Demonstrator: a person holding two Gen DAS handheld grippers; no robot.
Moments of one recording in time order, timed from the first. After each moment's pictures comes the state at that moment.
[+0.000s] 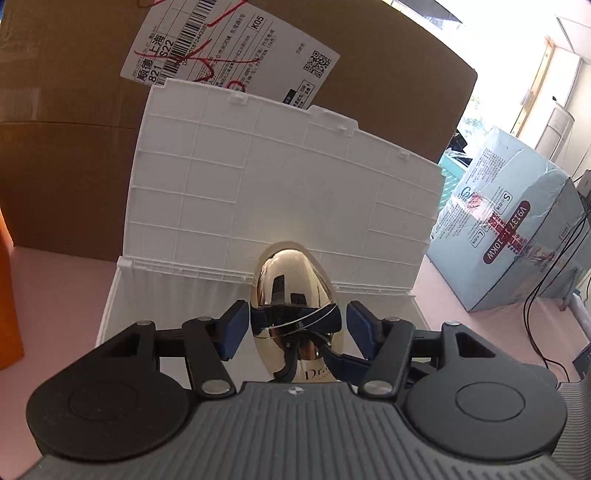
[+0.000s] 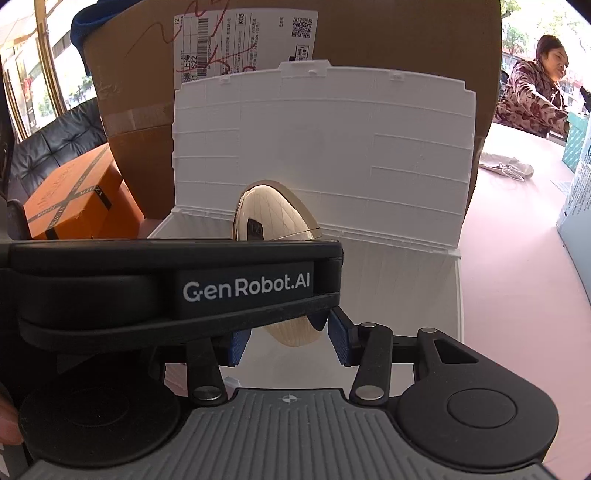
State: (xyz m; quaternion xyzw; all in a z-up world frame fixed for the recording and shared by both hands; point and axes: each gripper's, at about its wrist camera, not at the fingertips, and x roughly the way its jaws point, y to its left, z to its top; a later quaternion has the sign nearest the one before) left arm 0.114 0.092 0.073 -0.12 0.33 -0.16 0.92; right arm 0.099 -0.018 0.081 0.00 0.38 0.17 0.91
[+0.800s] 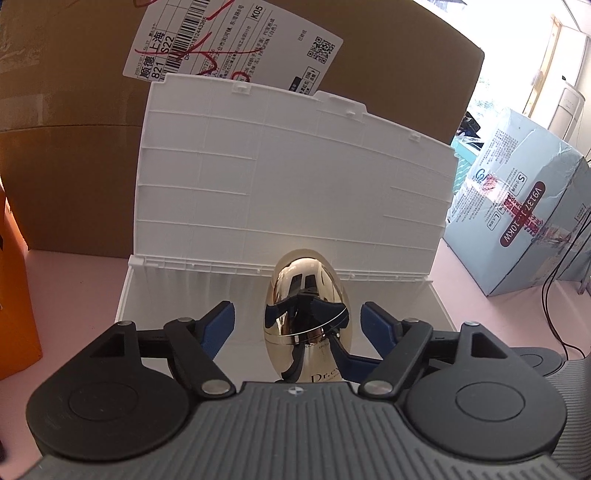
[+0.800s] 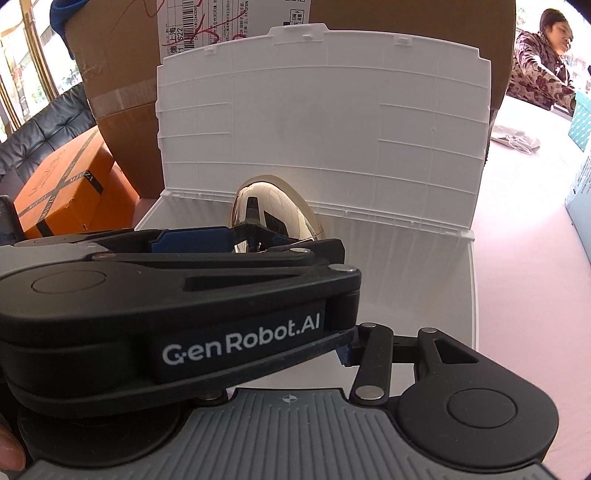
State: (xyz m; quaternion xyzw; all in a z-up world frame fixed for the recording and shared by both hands) left arm 0.116 0.092 0.071 -0.09 0.35 -0.14 0.92; right arm 0.108 -0.022 0.082 0.01 0.42 0.17 0.89
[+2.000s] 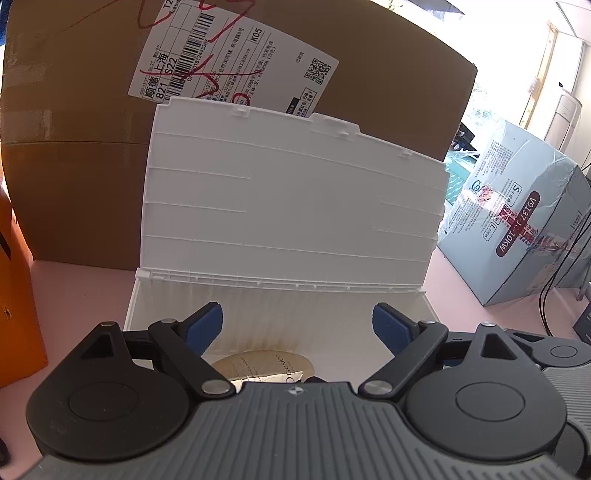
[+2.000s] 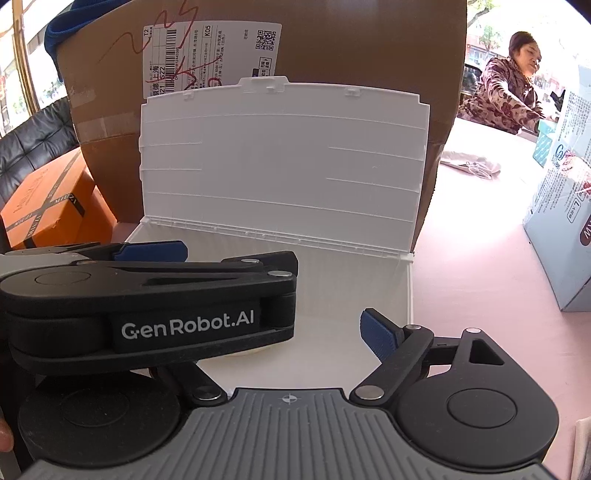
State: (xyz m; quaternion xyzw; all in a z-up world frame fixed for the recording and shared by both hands) left arm 0.109 0.095 0.081 -0.10 0.33 -0.14 0.93; right arm 0.099 -0.029 0.099 0.00 0.38 0.12 0.92
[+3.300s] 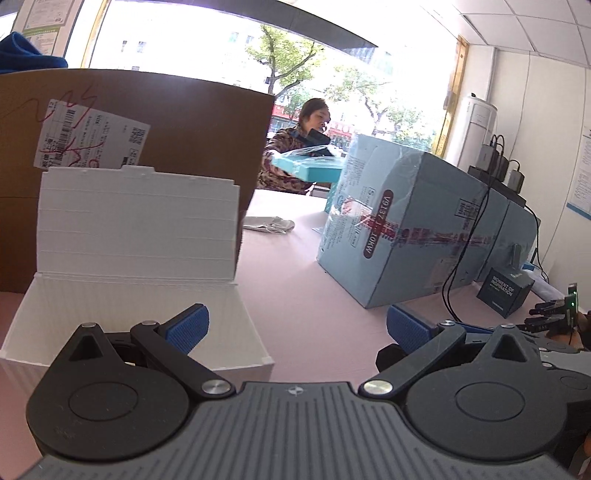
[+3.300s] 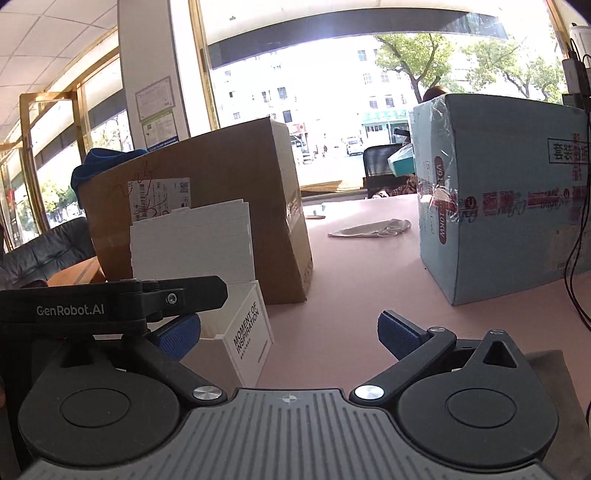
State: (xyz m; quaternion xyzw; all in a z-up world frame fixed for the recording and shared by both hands) left arm -0.008 -0.001 0.110 -0.06 0.21 -0.25 0.94; right arm -0.055 -0.198 0.110 0.10 0.18 0.11 0.97
